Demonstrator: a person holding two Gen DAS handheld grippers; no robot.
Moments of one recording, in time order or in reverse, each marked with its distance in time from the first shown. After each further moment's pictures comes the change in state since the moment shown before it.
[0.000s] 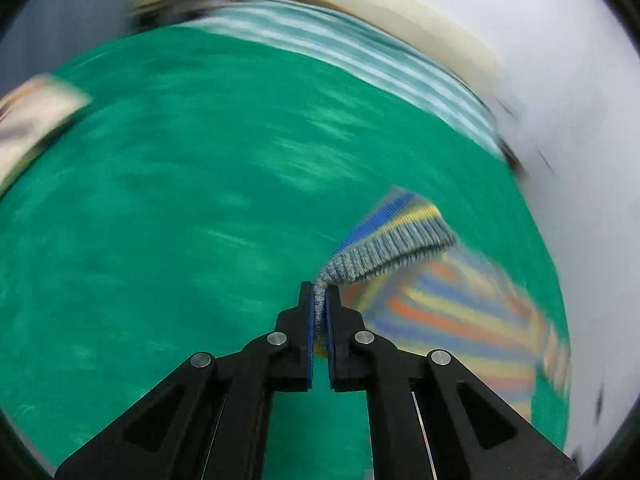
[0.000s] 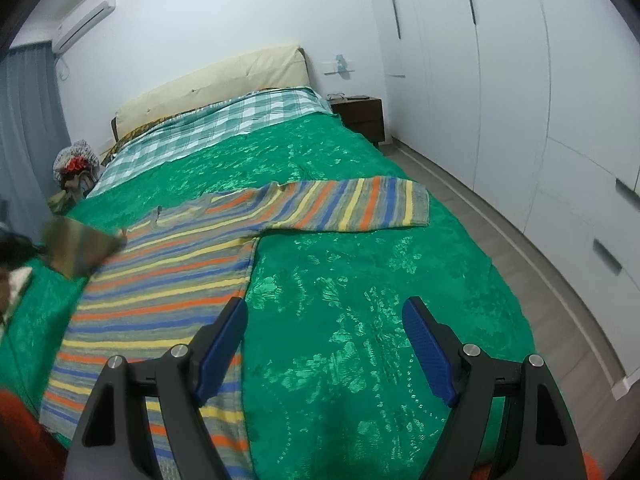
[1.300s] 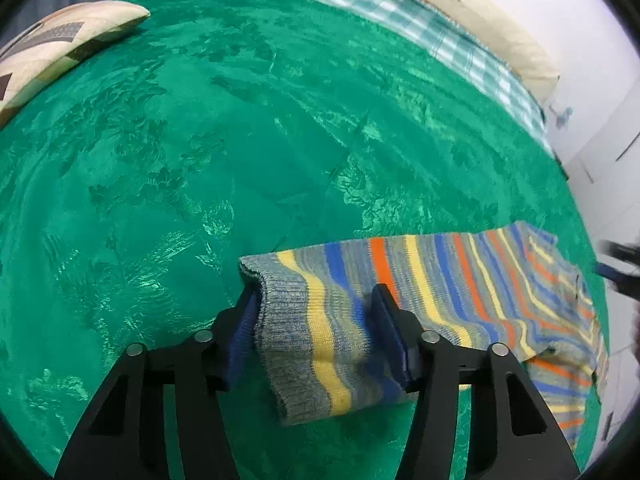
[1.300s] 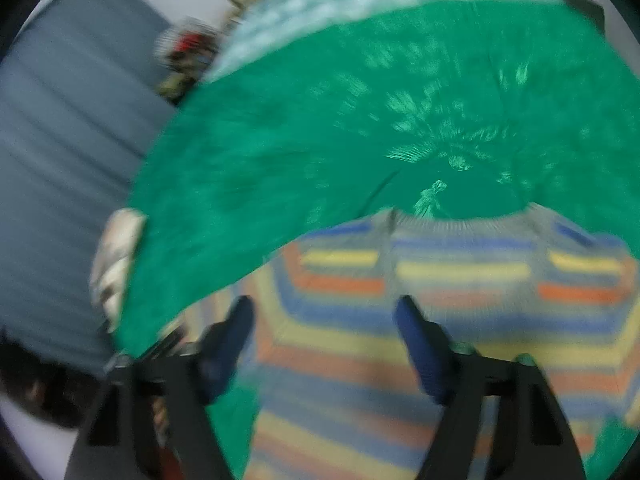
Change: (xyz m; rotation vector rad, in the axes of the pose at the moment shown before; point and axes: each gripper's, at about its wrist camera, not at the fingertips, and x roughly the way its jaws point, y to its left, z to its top) left arm 0.070 0.106 -0.045 -0.039 0.069 0.054; right arm 0.326 0.372 0.177 -0.141 0.676 0.534
